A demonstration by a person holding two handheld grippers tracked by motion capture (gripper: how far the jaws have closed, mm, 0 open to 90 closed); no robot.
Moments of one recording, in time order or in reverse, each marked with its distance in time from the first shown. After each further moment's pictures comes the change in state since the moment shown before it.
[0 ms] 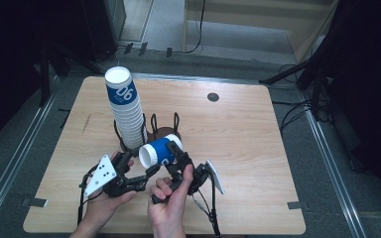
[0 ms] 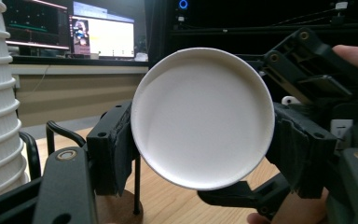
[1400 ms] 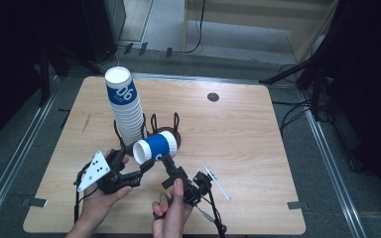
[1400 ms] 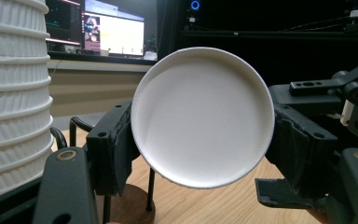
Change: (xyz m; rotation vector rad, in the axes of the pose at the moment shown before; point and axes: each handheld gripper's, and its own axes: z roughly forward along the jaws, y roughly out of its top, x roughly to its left) left arm 0.012 0.004 -0.006 -0.005 0.042 -0.047; right arm 0.008 -0.022 -0.026 -0.093 -0.177 -0.468
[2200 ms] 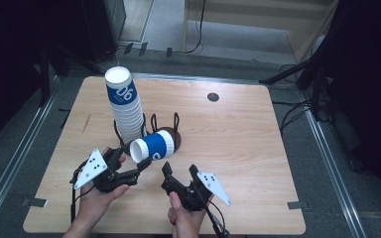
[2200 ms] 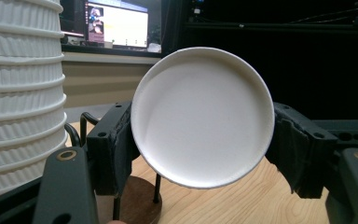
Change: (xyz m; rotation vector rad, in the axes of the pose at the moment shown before) left arm 0.005 0.008 -0.004 0.028 0.013 -0.011; right arm -0.007 -0.001 -0.013 -0.074 -0.071 -0.576
